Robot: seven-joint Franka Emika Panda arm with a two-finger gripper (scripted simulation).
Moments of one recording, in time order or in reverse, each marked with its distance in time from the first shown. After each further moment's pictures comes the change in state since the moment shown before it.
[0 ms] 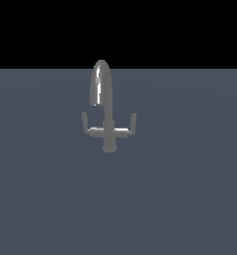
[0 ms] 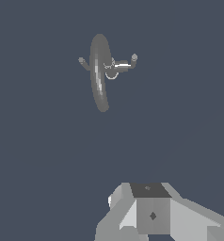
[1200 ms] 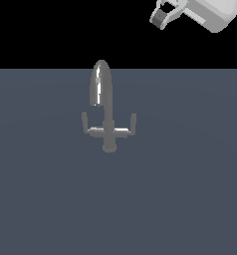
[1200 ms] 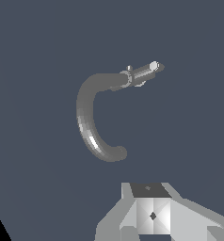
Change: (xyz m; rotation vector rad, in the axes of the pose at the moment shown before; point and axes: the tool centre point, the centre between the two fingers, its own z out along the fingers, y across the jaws) arm 0.128 0.055 0.081 0.496 -0.192 0.214
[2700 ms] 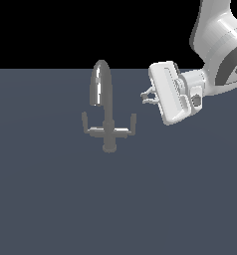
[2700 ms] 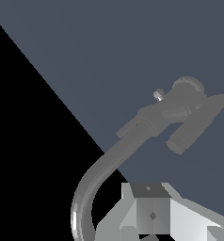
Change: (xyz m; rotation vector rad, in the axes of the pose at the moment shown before) arm 0.154 0.058 0.113 0.648 -0.265 0.254
